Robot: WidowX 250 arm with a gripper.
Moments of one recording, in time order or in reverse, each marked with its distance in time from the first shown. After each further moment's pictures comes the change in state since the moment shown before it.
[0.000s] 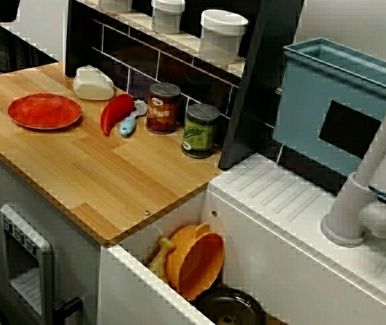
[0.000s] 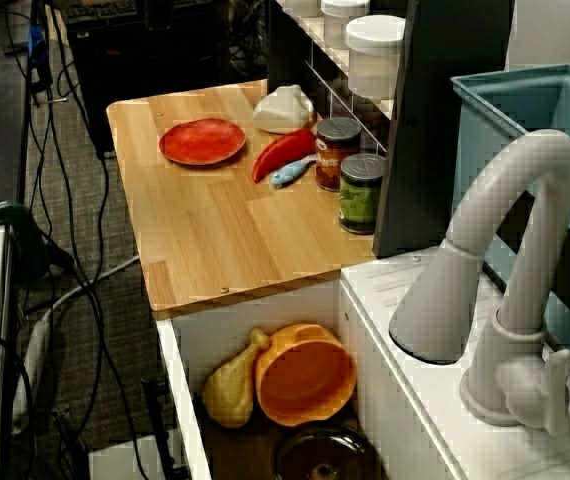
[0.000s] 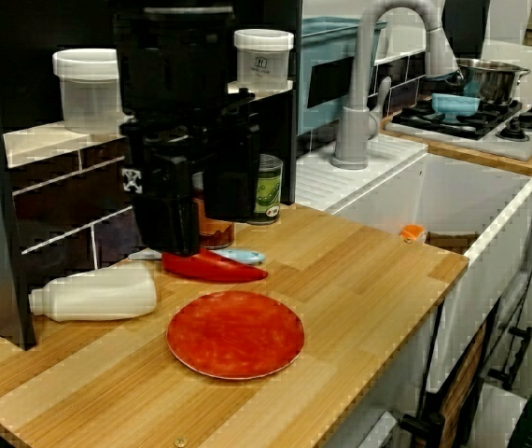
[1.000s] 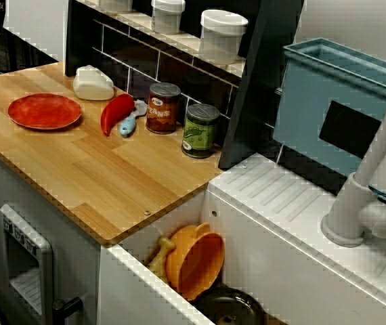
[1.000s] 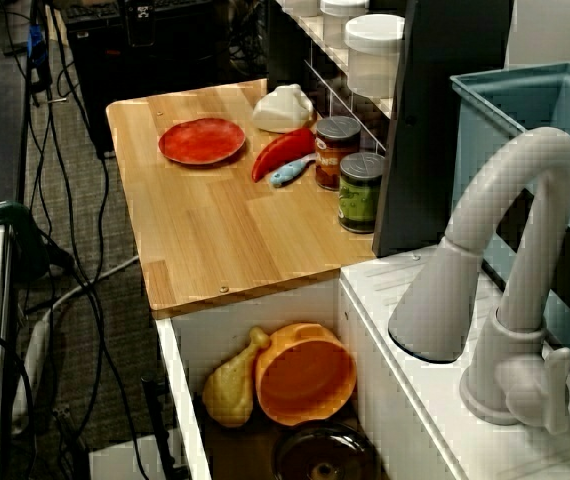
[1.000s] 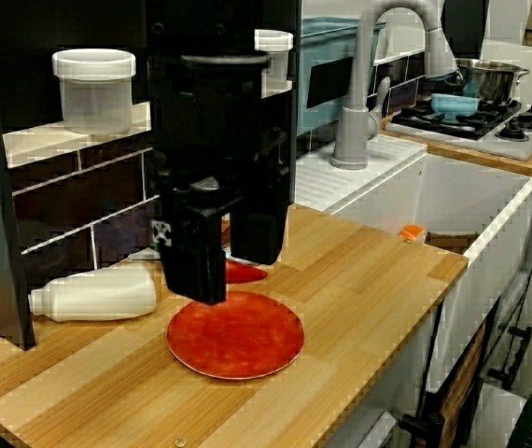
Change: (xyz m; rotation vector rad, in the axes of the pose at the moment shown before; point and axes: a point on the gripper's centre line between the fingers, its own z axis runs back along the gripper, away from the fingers) arm -0.018 0.003 -0.019 -0.014 -0.025 -0.016
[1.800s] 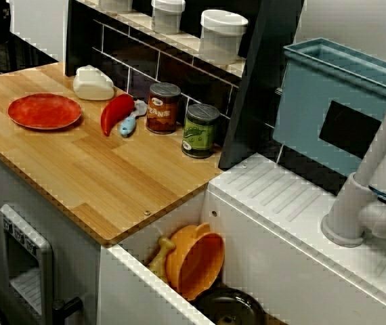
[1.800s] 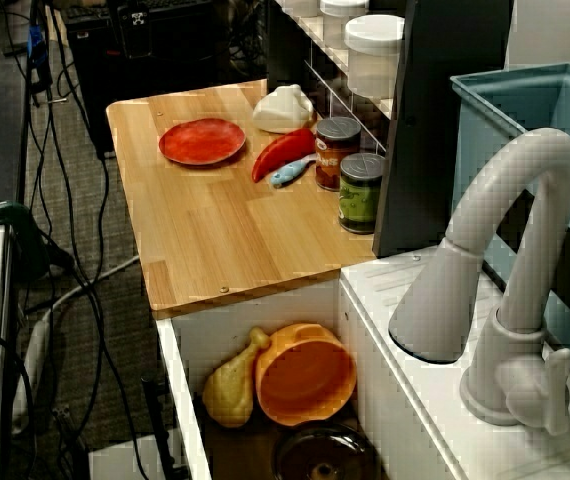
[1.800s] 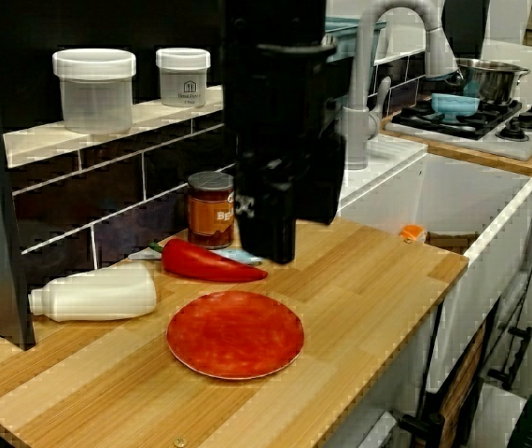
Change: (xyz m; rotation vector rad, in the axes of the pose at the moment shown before) arm -0.011 -0.047 0.007 -0.108 -0.043 0.017
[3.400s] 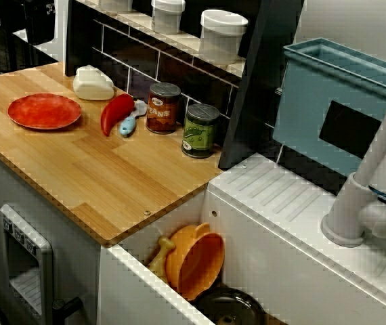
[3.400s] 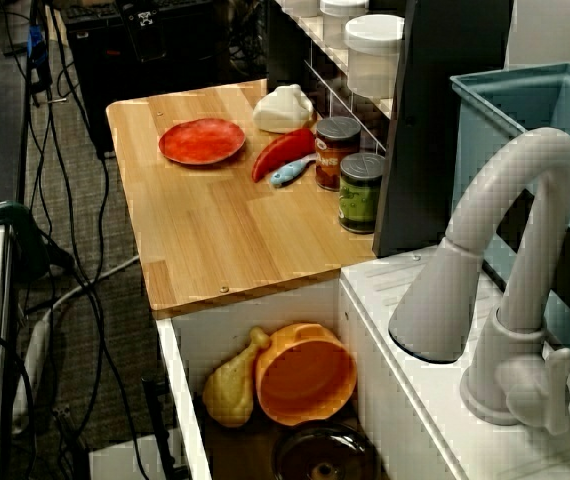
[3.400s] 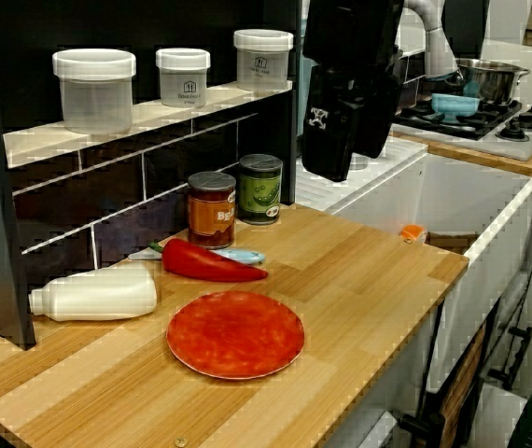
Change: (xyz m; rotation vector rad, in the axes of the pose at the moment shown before) arm 0.002 -0.074 0.018 0.042 -0.121 -0.044
